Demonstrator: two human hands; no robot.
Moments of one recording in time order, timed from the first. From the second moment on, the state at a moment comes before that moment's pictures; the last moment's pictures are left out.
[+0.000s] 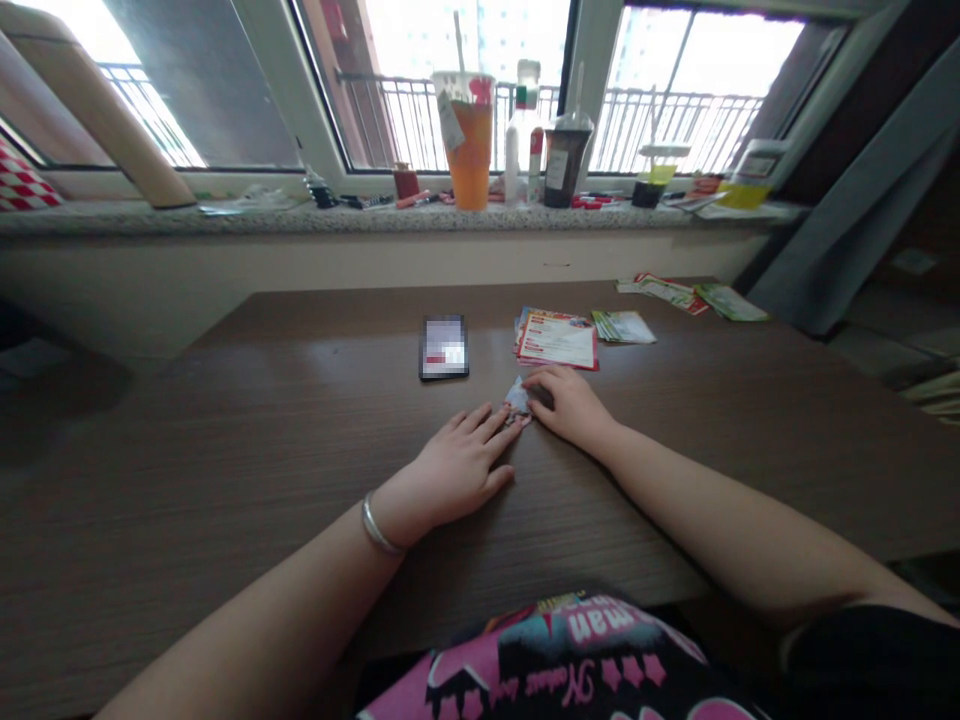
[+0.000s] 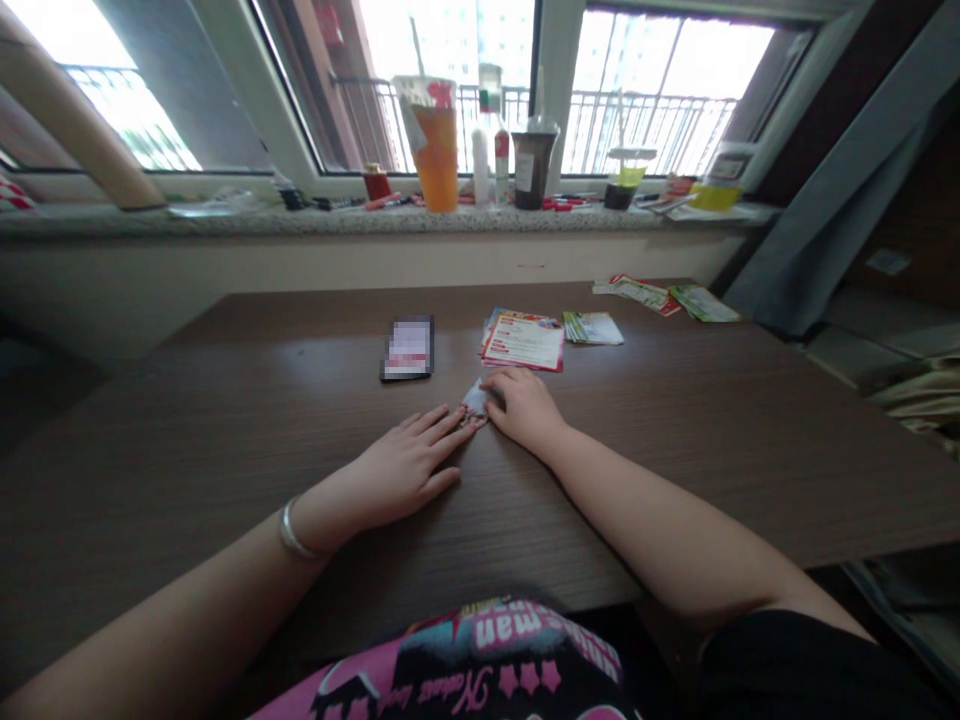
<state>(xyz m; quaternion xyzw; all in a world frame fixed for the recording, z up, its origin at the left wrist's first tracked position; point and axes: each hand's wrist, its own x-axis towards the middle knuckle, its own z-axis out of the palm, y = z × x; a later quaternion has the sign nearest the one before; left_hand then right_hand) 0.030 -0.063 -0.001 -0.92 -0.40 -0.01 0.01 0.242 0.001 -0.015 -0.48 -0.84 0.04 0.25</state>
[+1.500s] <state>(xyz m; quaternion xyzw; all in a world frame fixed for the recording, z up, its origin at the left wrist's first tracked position) 0.020 -0.048 0.012 -0.91 -0.40 -0.06 -0.05 0.242 0.002 -0.017 -0.42 -0.90 0.04 0.11</state>
